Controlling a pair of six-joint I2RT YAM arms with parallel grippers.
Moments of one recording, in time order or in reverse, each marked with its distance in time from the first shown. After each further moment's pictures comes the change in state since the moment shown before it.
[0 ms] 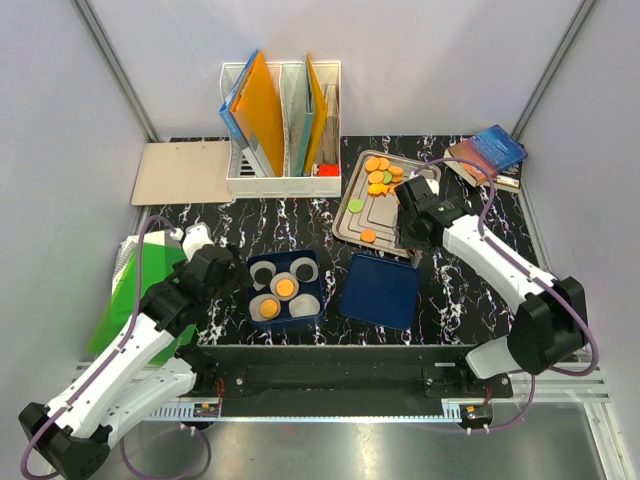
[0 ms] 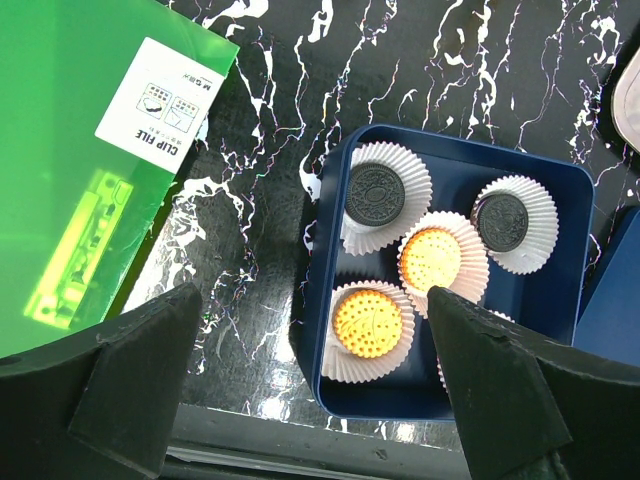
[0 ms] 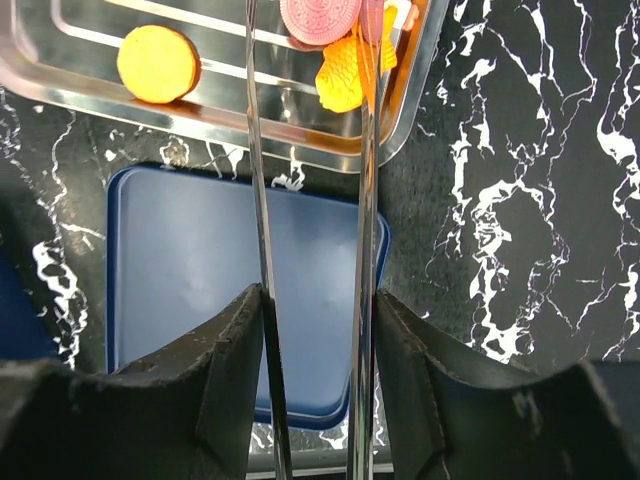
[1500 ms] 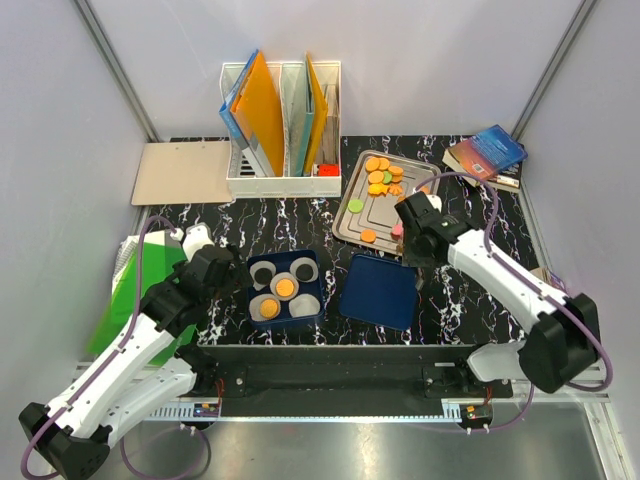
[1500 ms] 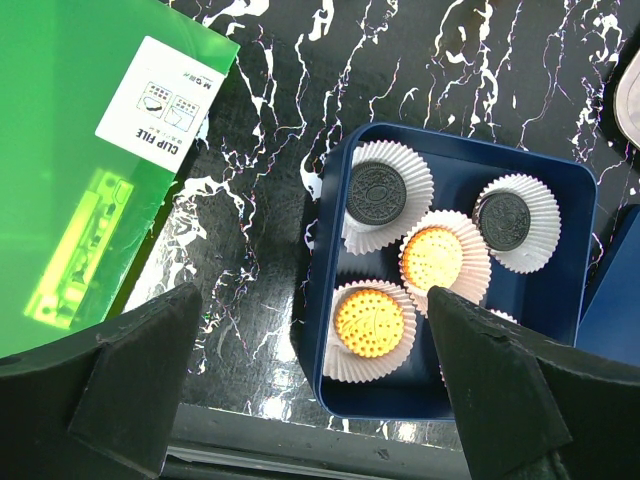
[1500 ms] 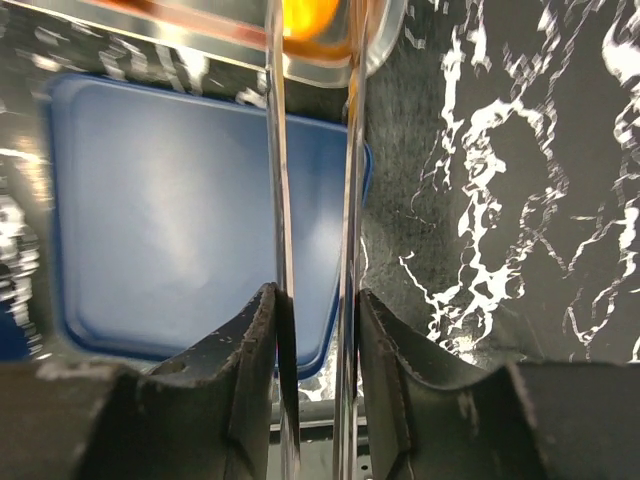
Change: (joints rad) left arm 0.000 -0.002 -0.004 0.001 0.001 0.003; right arm 0.042 -0.083 -0.111 -0.073 -0.001 0.040
